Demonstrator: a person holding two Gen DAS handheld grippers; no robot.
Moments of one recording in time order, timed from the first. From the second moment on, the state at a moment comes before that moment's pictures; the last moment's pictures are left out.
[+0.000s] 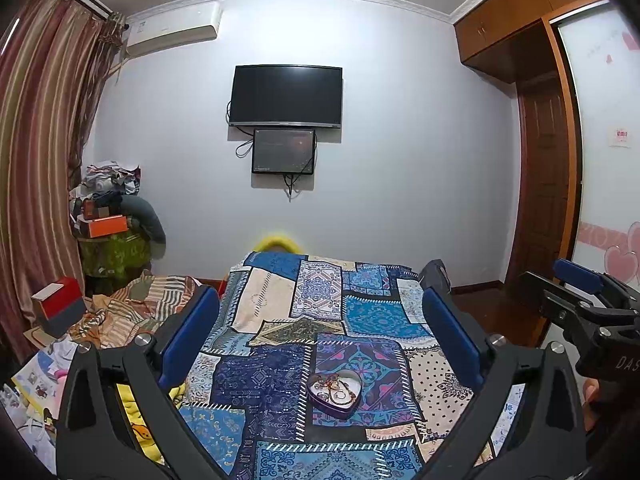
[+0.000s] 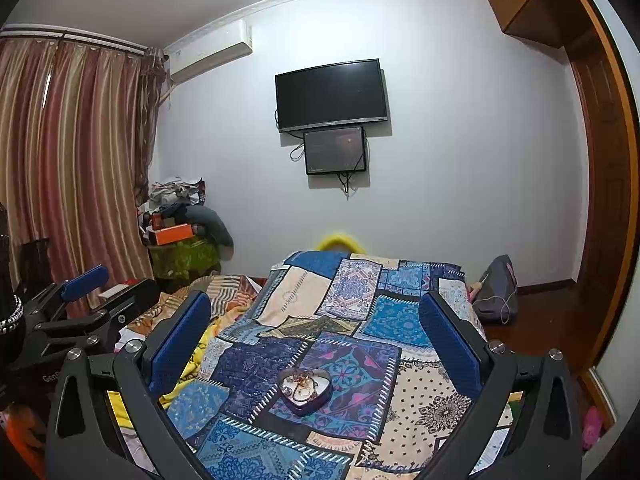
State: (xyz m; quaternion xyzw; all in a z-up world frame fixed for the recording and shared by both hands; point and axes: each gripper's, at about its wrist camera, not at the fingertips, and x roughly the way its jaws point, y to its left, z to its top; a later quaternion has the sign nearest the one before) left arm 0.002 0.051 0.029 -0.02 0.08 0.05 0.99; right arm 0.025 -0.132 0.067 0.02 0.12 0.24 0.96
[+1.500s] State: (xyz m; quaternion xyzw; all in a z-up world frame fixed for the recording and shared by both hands) left arm 0.008 0.049 0.022 -0.02 0.10 0.03 0.99; right arm 0.034 -0.131 0.061 0.02 0.13 0.24 0.96
